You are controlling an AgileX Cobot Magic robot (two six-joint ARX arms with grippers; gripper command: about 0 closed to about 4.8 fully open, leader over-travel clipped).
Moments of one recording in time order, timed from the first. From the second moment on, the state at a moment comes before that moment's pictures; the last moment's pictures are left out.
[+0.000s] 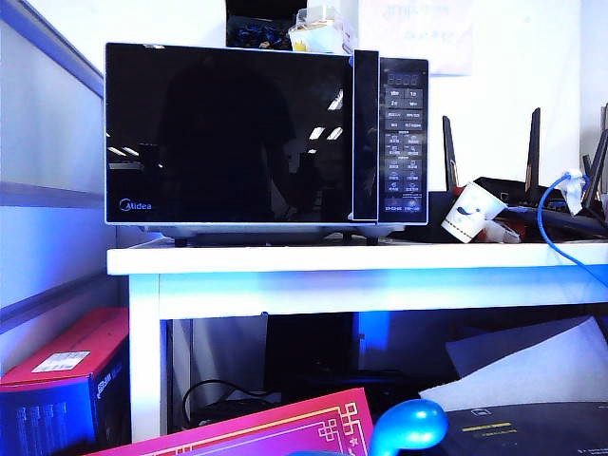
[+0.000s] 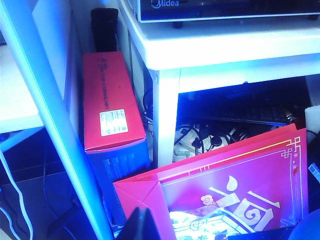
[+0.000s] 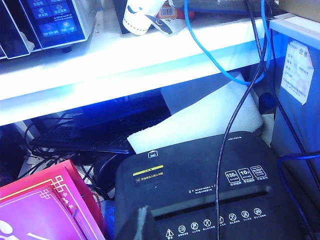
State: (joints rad) left arm -0.15 0.00 0.04 -0.25 -0.02 0.01; right arm 0.11 0.00 0.01 -0.18 0.11 0.20
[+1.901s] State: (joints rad) left arm -0.17 1.76 2.09 -0.29 0.30 -0.07; right arm 0.12 1.29 1.68 -0.22 -0.37 0.05
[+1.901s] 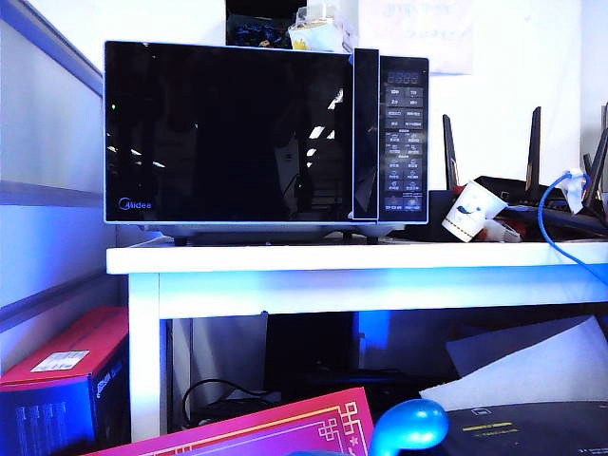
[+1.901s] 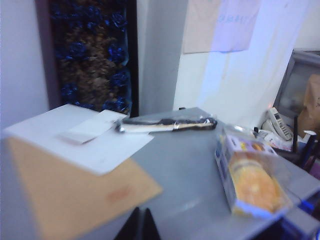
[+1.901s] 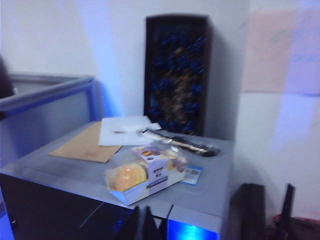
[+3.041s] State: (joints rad) left arm -0.31 2.04 2.12 0.08 0.22 -0.14; right arm 0.19 1.42 1.68 -0.22 -0.34 0.05
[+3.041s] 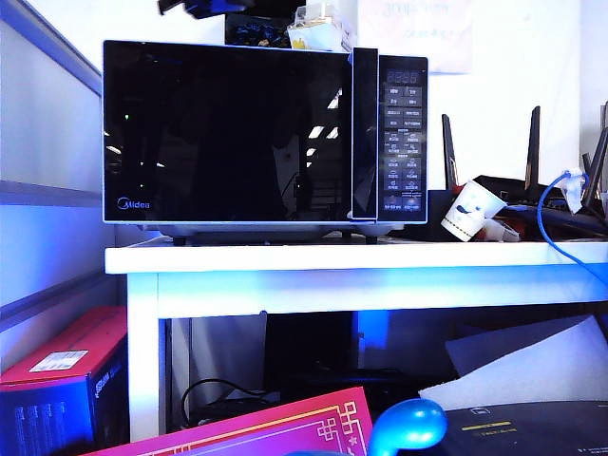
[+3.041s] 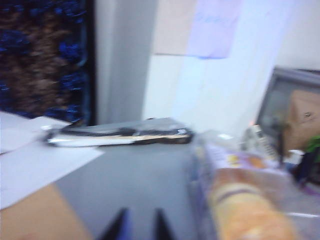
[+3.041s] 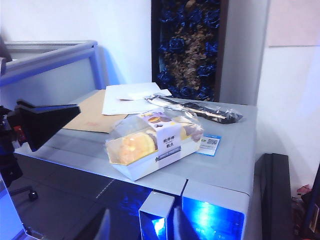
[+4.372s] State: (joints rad) left arm -0.38 2.15 2.16 0.10 0.11 -0.08; right arm 0.19 1.42 1.68 -0.25 -0.42 0.06
